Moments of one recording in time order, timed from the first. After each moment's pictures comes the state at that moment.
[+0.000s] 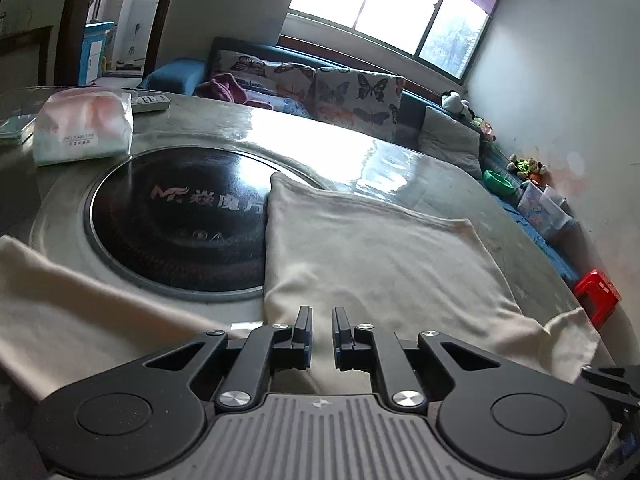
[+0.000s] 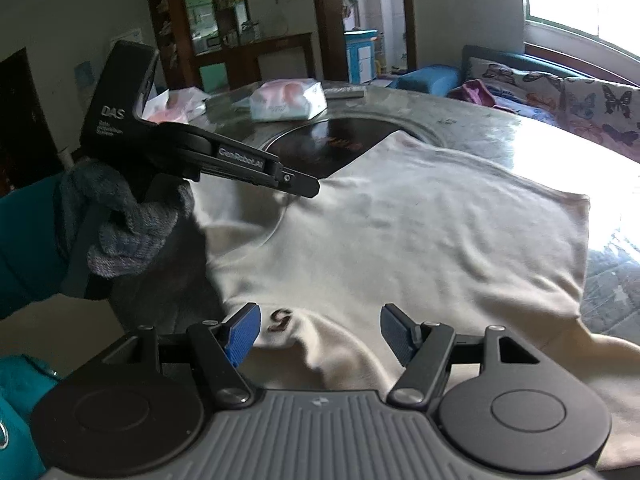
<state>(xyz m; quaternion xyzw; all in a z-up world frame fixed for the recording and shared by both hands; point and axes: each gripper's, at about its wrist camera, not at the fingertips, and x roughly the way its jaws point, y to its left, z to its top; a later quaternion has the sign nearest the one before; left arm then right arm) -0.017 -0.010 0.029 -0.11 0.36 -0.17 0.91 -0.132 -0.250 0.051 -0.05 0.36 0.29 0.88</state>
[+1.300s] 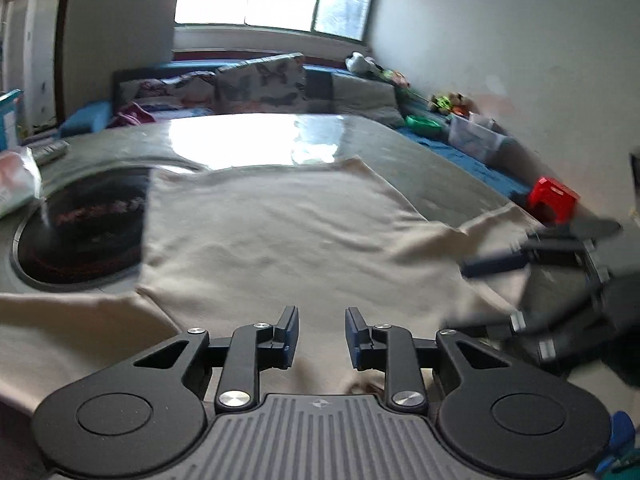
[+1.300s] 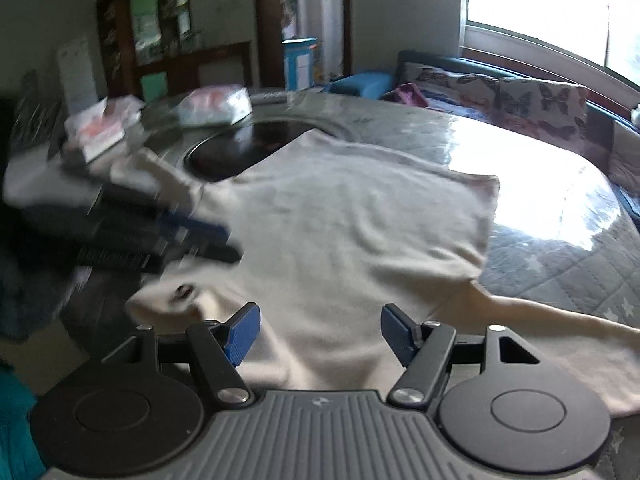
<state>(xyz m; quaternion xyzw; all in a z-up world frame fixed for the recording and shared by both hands) -0.086 -0.079 0.024 0.02 0.33 -0.30 0.90 -0.142 -0.300 0.049 -0.05 0.35 0.19 0.92</state>
